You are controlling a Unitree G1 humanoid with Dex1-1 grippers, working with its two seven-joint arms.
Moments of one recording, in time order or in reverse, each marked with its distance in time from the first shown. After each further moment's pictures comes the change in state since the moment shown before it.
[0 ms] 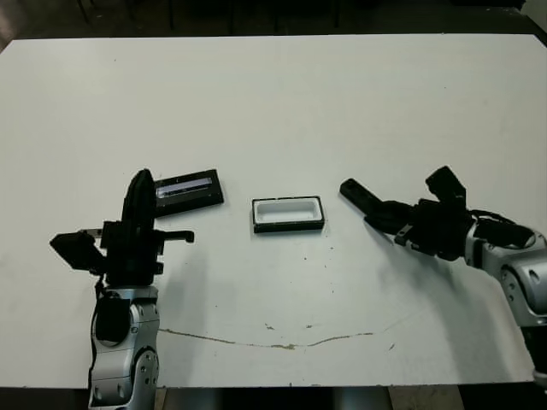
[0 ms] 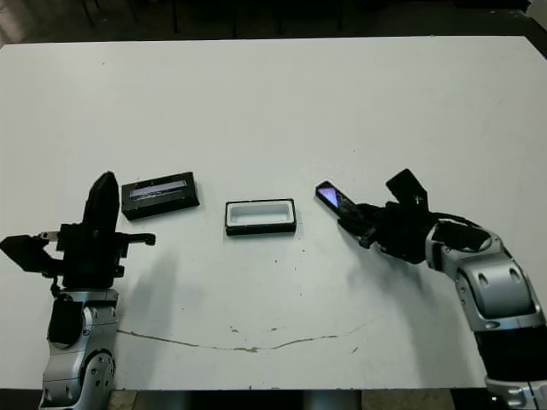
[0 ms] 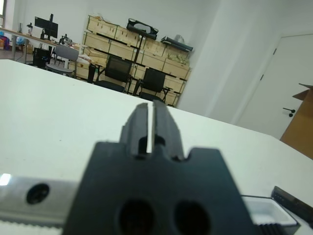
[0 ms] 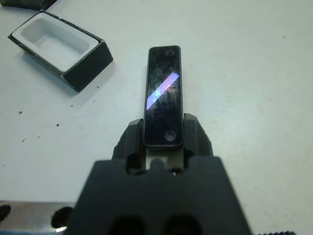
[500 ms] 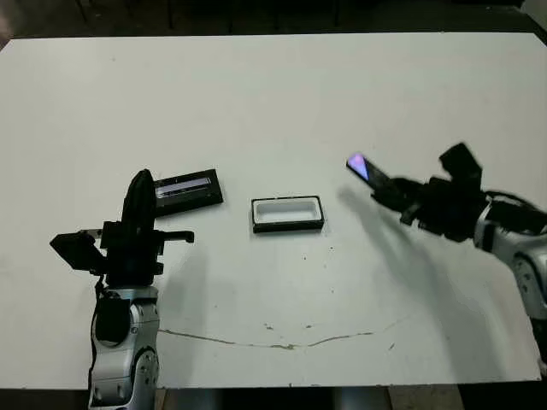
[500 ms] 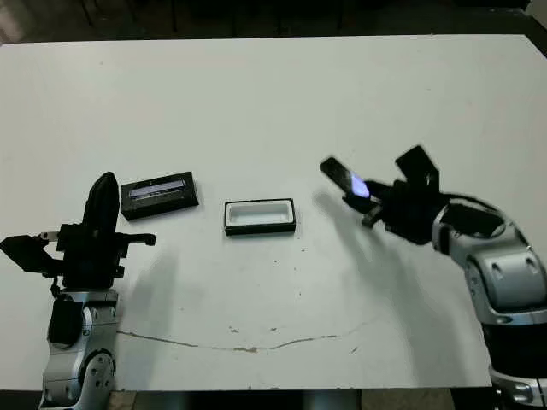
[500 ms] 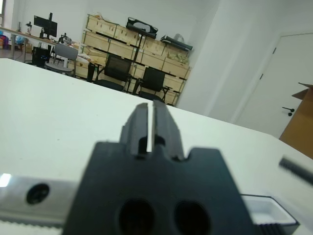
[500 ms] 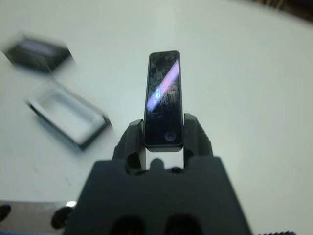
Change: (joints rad) left arm 0.005 -0.001 -0.005 -0.002 0.002 0.000 0.002; right arm -0.136 0.008 -0.101 -0.115 0.098 0.033 -0.055
